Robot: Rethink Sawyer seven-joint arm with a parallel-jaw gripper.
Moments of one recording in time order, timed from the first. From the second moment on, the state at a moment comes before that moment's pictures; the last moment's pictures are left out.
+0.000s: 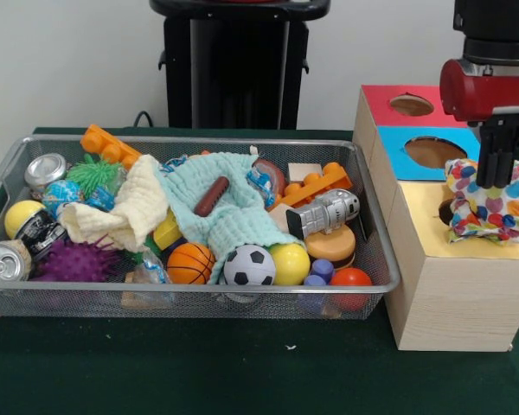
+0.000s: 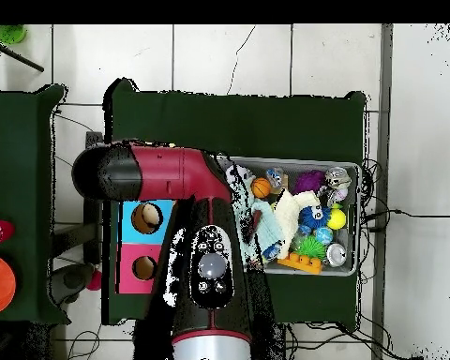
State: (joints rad) arm 0.04 -0.62 -0.01 1.39 0.08 0.57 1.66
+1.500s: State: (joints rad) arm 0.04 -0.62 0.04 1.42 0.11 0.58 1.66
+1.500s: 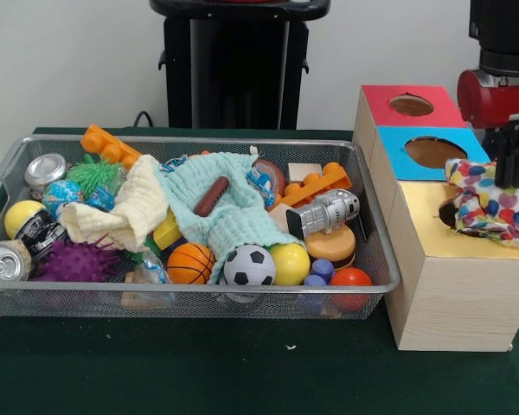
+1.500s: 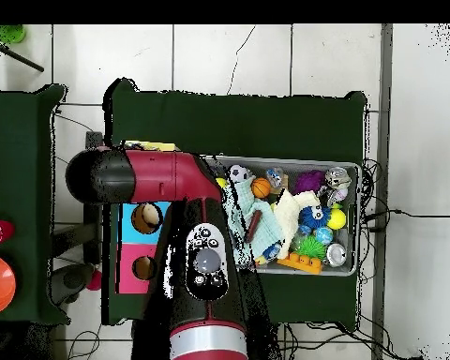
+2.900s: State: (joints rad) arm 0.10 -0.56 -0.01 1.46 0.09 0.58 1.66
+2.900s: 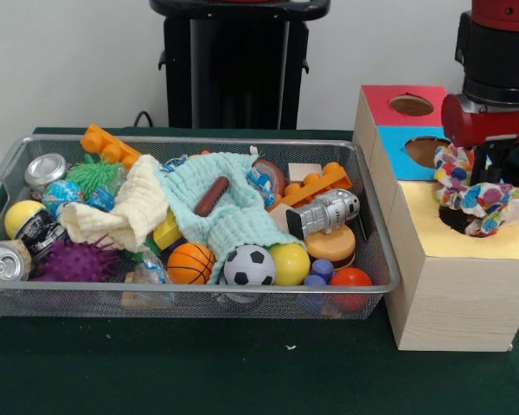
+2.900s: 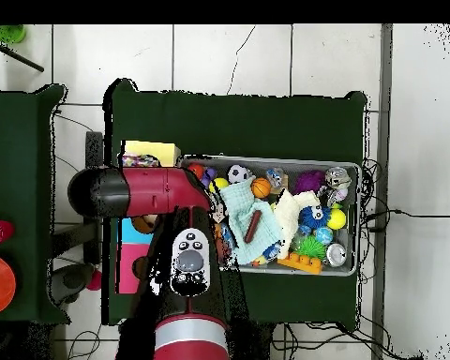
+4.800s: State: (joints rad) arm 0.15 -0.38 -0.13 1.39 0.04 0.17 1.66
